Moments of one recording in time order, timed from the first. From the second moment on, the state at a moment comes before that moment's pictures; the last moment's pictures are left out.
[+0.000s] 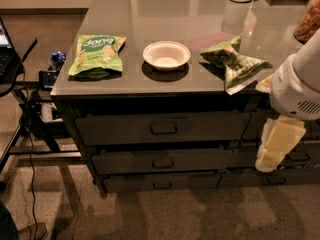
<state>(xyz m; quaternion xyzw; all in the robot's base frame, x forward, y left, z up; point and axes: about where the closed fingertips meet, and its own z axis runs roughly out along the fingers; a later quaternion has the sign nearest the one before) 0.410 -0.210 0.898 -0.60 0.79 -0.01 0.13</state>
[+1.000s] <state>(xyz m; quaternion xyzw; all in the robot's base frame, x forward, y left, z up) 0.386 -0.175 0.818 -0.61 0.79 0.02 0.11</state>
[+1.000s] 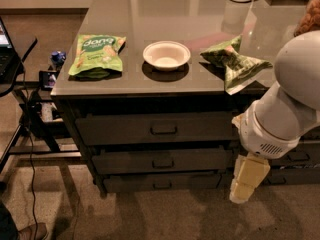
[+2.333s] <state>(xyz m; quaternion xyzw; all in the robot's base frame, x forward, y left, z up) 0.407 -0.120 0.668 -0.59 0.80 0.07 0.11</state>
